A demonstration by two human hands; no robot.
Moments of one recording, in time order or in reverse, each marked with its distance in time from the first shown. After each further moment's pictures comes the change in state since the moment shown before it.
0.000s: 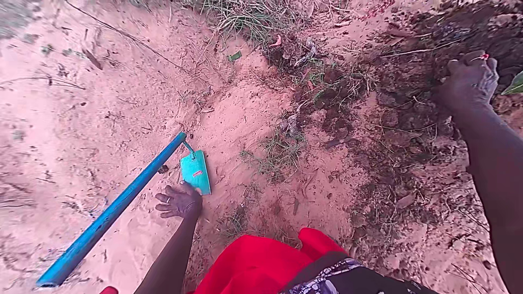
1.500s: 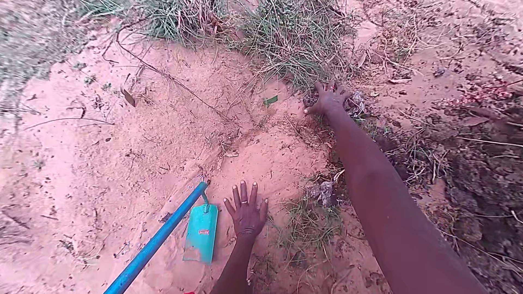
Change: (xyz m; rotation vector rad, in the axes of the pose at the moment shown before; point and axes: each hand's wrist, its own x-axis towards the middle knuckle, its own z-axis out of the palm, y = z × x) left_hand -0.075 0.165 0.021 -0.079 0.058 0.898; right_hand 0.164 -0.408 0.147 0.029 -0.331 -0.342
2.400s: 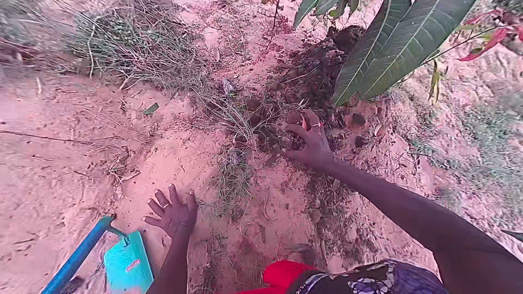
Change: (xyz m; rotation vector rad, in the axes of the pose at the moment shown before) left_hand 0.009 -0.013 0.008 -0.093 -0.200 -0.027; right_hand -0.452 0.189 -0.030 0.341 0.567 -0.062
